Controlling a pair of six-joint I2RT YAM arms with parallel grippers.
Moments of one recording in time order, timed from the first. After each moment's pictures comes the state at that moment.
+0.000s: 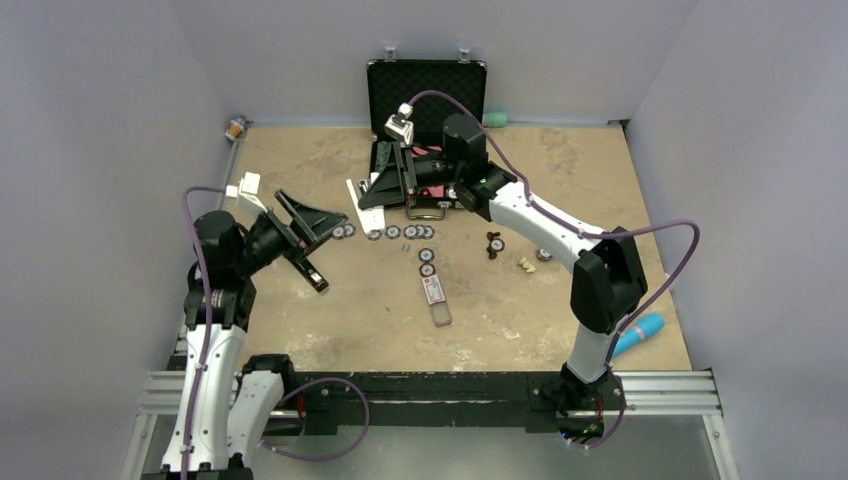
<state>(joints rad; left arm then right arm) 0.05 0.68 0.78 -0.46 0.66 -0.89 0.67 1.80 1.56 0.12 -1.04 1.08</state>
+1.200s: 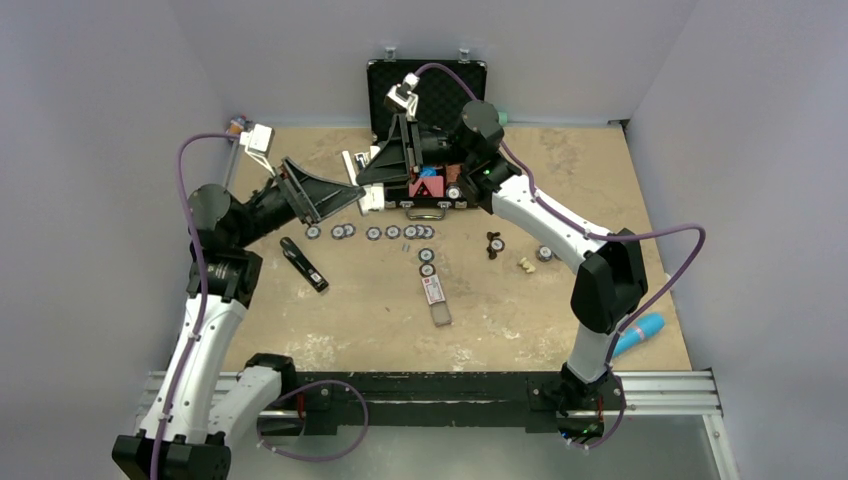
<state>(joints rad) -0.12 0.86 0.94 0.14 0.86 -1.11 0.66 1.80 1.63 0.50 -1.09 1.42</state>
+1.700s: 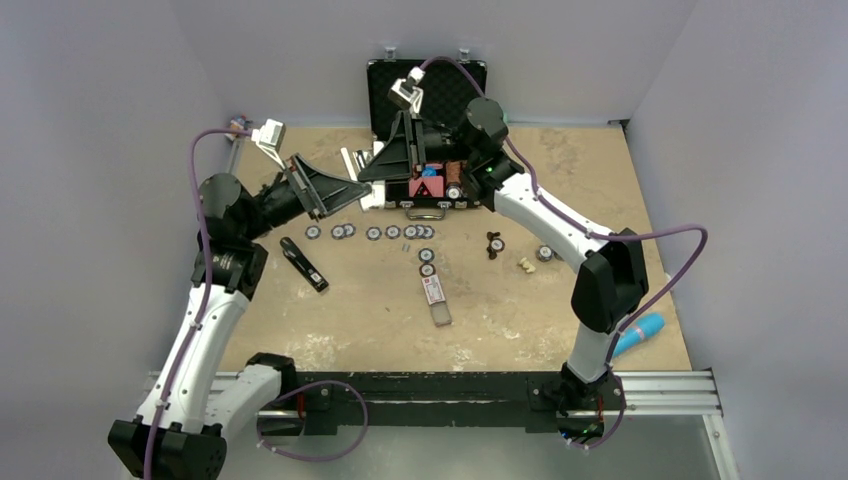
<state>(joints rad) -0.17 0.91 0.97 0.09 0.82 -1.13 0.66 1.80 1.64 0.50 -1.09 1.37</state>
